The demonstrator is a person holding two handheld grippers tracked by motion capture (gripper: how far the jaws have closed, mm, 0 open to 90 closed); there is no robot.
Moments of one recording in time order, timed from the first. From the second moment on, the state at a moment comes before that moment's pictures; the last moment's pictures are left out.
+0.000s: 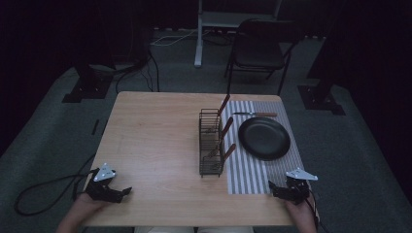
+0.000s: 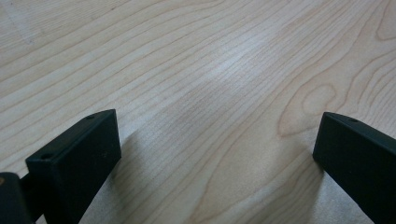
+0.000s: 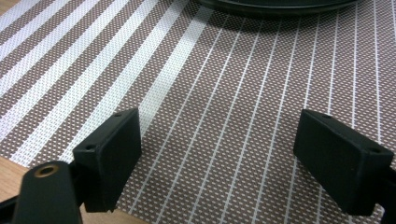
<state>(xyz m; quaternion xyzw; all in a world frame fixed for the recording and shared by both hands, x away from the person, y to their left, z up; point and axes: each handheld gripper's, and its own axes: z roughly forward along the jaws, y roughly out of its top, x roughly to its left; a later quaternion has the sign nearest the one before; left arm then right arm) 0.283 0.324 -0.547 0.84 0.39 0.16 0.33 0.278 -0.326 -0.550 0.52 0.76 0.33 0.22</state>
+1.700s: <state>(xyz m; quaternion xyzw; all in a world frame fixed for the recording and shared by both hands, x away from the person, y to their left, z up) 0.282 0.324 -0.547 0.85 0.39 0.16 0.33 0.302 -0.298 -0.476 0.49 0.77 0.39 0.16</state>
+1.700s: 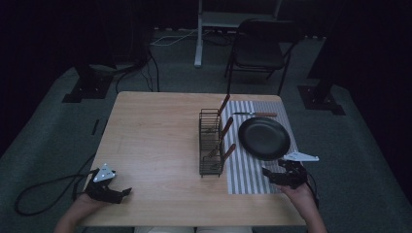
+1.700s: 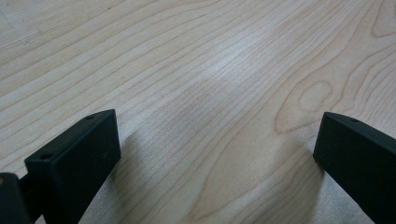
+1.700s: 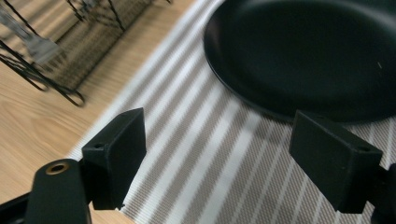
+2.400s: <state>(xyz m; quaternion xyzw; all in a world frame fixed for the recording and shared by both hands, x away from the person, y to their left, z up) 0.282 0.324 -0.547 0.85 0.39 0.16 0.33 0.333 -0.260 -0.424 0.44 0.78 0.43 0.17</state>
